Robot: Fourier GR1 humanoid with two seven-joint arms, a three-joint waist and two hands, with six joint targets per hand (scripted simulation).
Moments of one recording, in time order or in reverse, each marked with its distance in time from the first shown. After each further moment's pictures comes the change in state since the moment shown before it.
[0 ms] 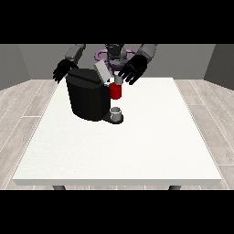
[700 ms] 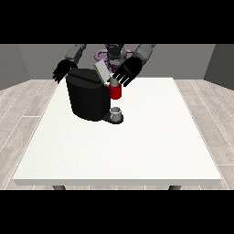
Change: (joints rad) left arm -0.006 -0.045 -0.009 0.010 -0.022 0.009 0.002; right arm 0.021 0.007 -0.008 -0.004 -0.016 0.005 -0.008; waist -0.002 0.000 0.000
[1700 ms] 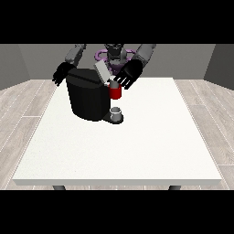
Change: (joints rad) left arm -0.013 0.003 0.005 0.006 -0.024 -0.026 0.007; right arm -0.002 -0.002 -0.018 0.030 -0.002 -0.011 -0.031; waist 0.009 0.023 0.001
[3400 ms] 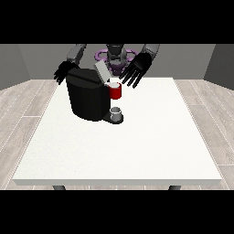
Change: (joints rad) left arm 0.070 -0.010 -0.062 -0.016 -0.100 -0.051 -0.059; right arm 0.039 0.005 -0.020 0.053 -0.012 -0.012 -0.031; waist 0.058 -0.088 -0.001
